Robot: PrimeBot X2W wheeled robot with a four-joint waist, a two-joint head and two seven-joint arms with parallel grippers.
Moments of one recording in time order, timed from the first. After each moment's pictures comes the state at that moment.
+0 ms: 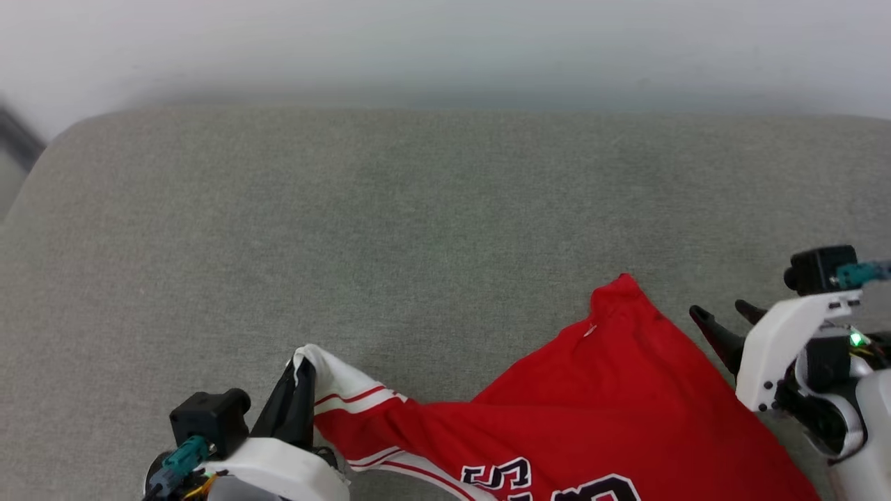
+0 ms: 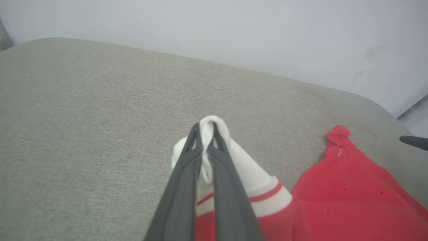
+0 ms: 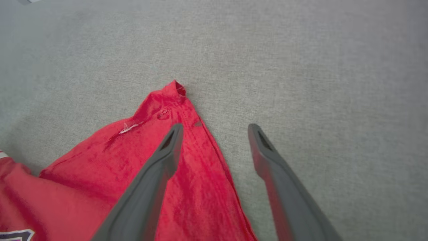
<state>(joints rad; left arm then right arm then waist) 0.04 0.35 -0.39 -0.15 -0.58 0.28 -0.05 -0.27 -0.31 0.09 0.25 0.48 0.13 0.46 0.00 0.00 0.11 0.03</state>
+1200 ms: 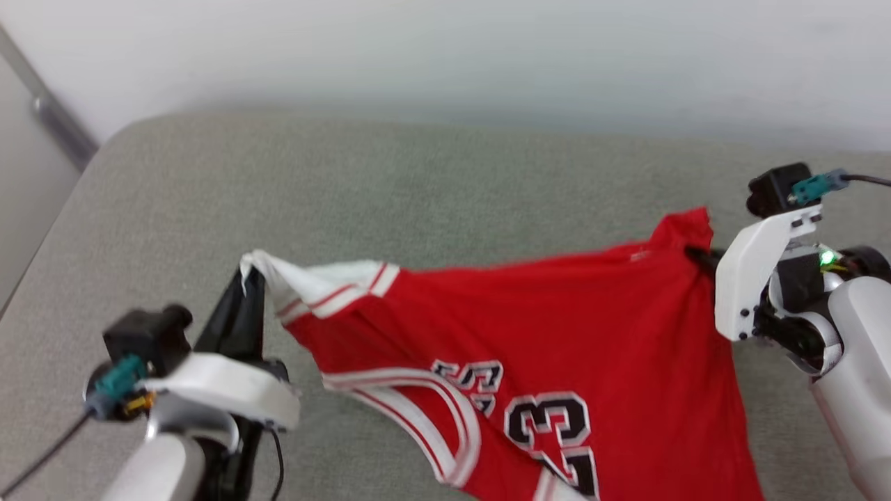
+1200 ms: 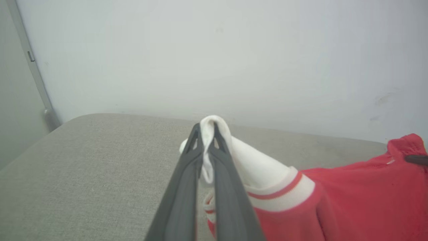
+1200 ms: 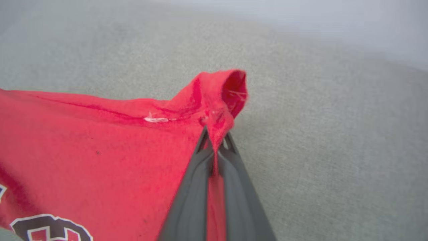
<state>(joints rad) -0.14 0.41 -0.34 -0.10 -0.59 0.21 -0.09 -0.61 -0.39 0.36 0.51 0.58 0.13 0.56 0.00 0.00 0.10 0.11</state>
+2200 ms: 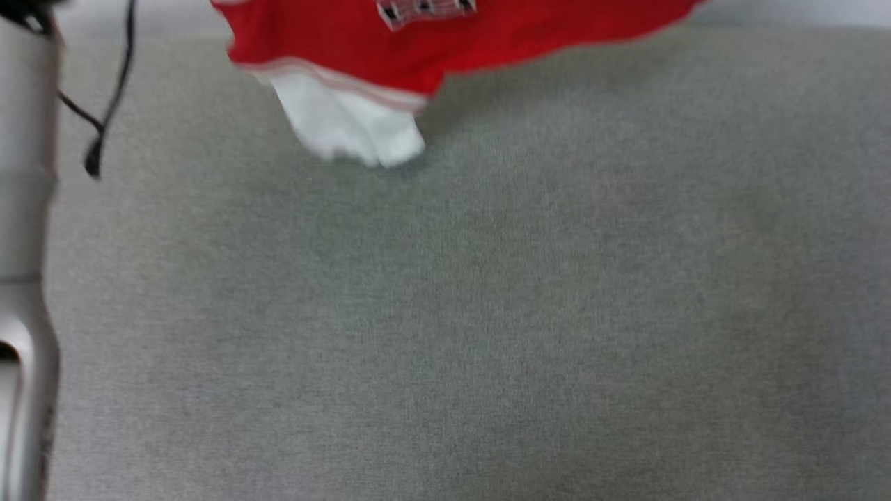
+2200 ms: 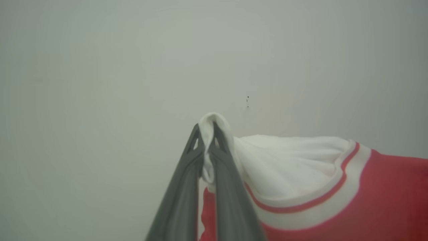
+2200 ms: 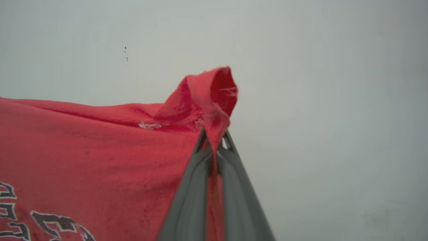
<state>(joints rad) -1.32 0.38 -0.28 0.59 -0.55 0.05 -0.18 -1.28 -0.31 0.11 0.60 0.41 0.13 0.09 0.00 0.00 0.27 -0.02</state>
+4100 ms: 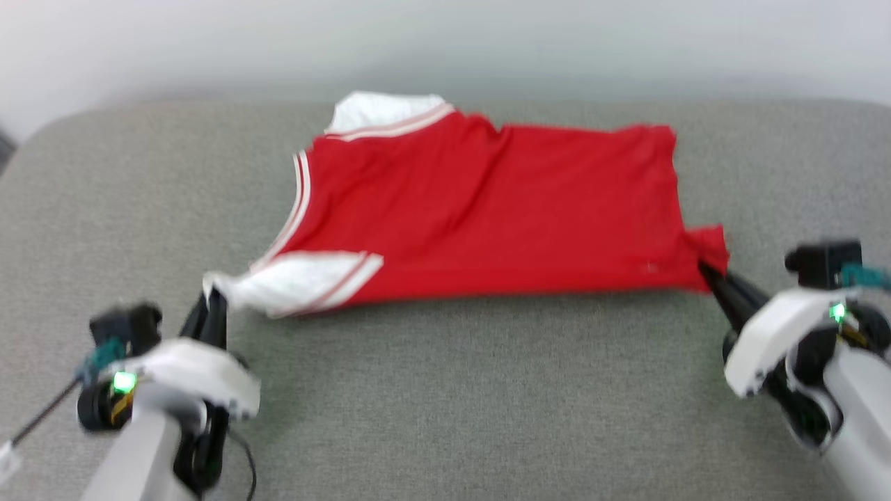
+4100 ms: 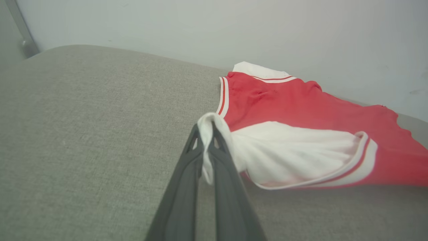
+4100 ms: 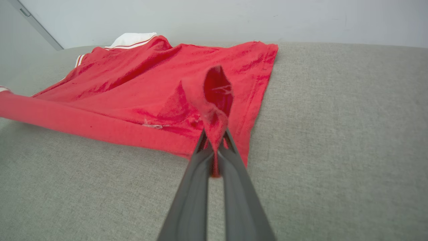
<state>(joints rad) -0.43 0.33 -0.25 0.62 -0.66 -0.02 -0.25 -0.58 -0.46 0.56 0.65 0.78 0.13 -0.07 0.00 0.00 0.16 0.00</state>
